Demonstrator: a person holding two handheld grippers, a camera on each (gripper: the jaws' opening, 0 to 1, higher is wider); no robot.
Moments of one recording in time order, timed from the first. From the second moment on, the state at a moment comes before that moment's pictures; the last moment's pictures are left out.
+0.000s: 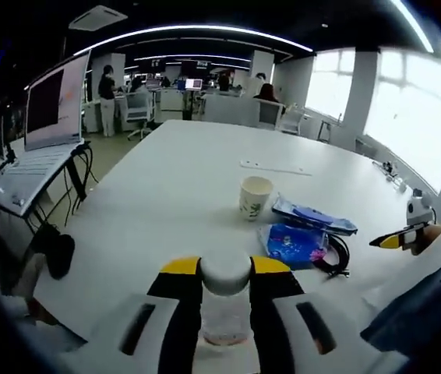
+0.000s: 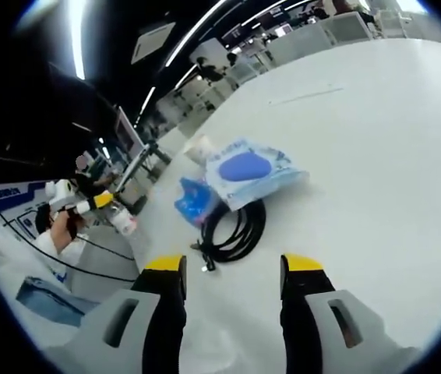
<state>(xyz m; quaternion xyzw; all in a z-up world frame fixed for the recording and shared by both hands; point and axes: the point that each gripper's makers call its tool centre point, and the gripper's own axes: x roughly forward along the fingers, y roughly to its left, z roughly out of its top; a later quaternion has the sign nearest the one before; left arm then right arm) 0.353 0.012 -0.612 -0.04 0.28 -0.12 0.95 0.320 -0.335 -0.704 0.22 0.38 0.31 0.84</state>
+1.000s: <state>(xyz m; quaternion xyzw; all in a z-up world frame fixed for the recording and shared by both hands) 0.532 -0.018 -0.568 -0.02 0.22 -0.16 0.96 0.329 -0.352 -0.701 0.26 0.37 0.29 0.84</state>
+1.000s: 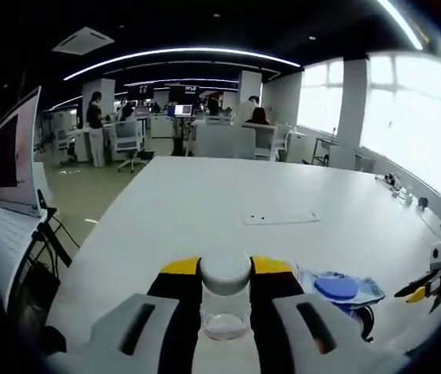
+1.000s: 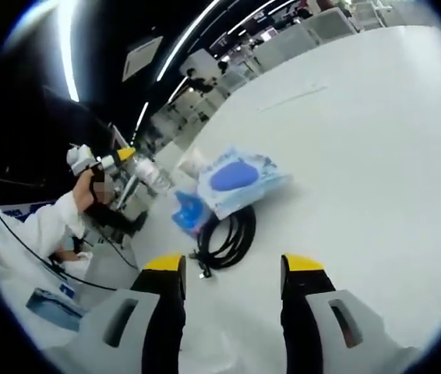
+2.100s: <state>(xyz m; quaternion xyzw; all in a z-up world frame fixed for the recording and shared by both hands) 0.589 -0.043 -0.598 -0.02 0.25 -0.18 0.95 0.336 -0.355 -0.705 0.29 0.38 0.27 0.84</state>
